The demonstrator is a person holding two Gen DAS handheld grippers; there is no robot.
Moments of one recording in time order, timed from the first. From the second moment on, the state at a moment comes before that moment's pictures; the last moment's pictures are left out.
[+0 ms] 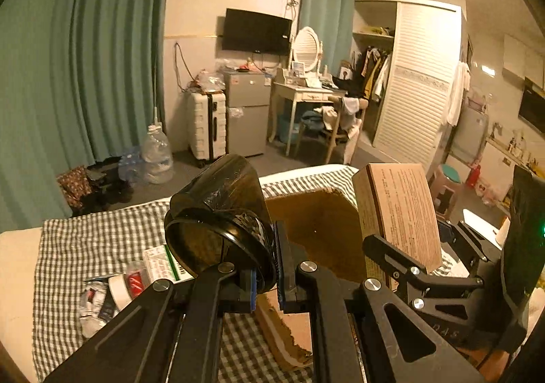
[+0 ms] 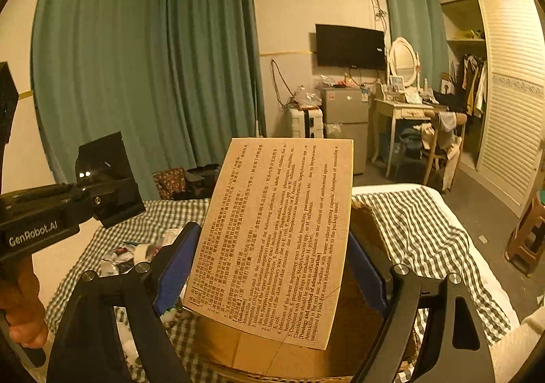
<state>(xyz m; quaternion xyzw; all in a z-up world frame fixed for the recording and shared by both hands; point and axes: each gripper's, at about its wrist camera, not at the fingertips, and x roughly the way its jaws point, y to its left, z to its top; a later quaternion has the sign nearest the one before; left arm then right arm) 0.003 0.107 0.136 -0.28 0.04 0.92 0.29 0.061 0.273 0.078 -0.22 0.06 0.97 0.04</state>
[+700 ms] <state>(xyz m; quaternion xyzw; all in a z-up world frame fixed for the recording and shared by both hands) -0.026 0.174 0.066 -0.35 0.07 0.88 0.33 0.028 0.317 0.014 -0.33 0.08 0.94 0.06</state>
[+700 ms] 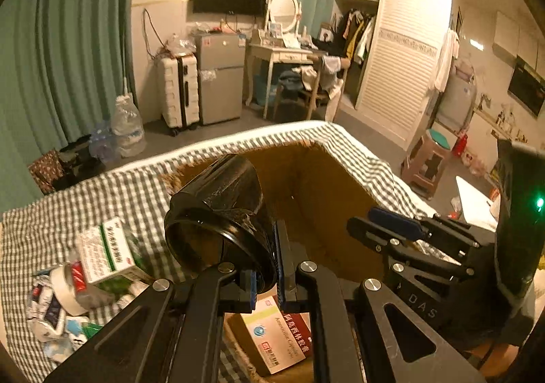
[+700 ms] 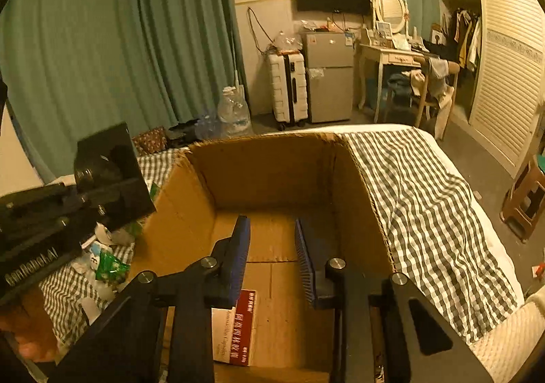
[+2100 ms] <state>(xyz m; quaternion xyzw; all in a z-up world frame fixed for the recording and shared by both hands) 0.015 0.082 0.152 -0.26 0.03 0.93 0.26 0.076 0.257 0.110 -0.20 0.02 0.97 0.11</state>
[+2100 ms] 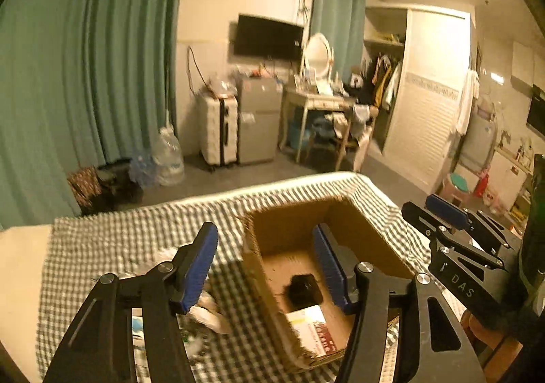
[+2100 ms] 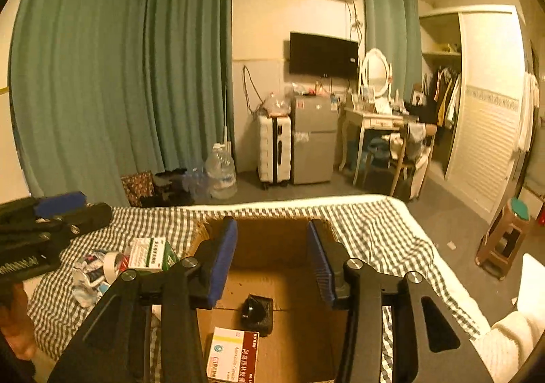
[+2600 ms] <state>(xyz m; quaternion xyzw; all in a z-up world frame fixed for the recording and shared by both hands) 0.045 -0.026 0.180 -0.19 0.00 0.96 0.20 0.103 0.174 0.147 -0.14 -0.01 0.99 0.07</state>
